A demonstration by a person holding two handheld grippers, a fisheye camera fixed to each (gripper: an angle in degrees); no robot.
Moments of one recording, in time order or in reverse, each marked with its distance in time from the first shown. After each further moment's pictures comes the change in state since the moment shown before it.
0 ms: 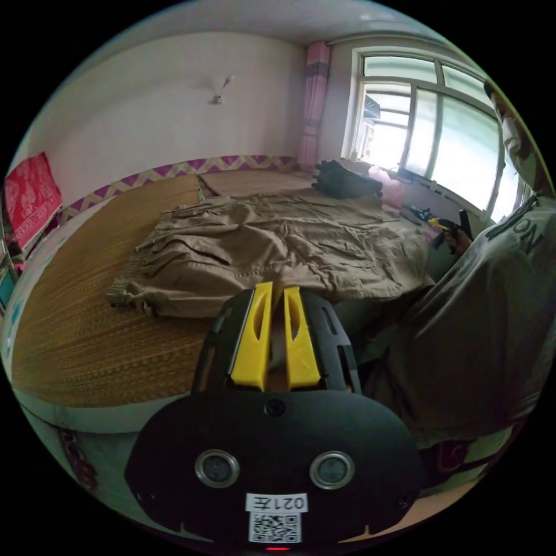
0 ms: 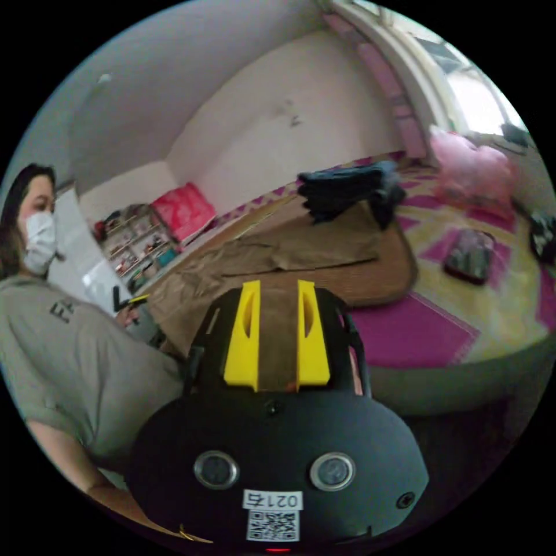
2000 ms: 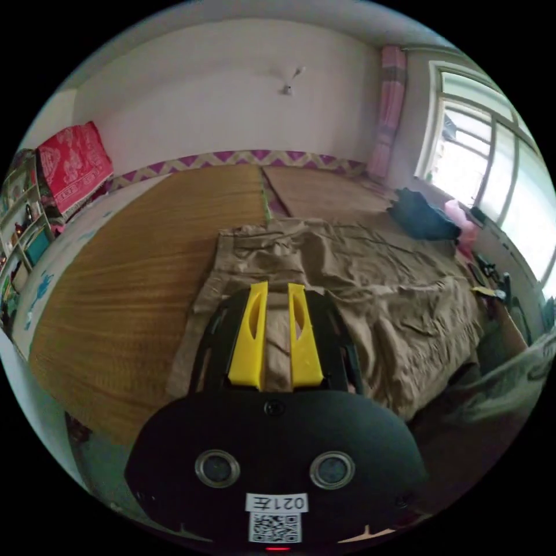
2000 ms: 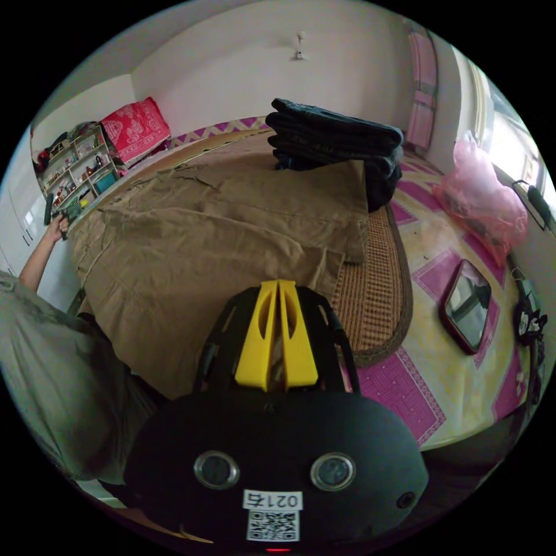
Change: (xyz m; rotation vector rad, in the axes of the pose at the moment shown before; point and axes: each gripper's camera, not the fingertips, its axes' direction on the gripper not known) left arm -0.149 -0.123 0.068 -0.053 -0.226 -0.226; right arm -0.002 0.010 0.135 -0.349 0.345 -0.124
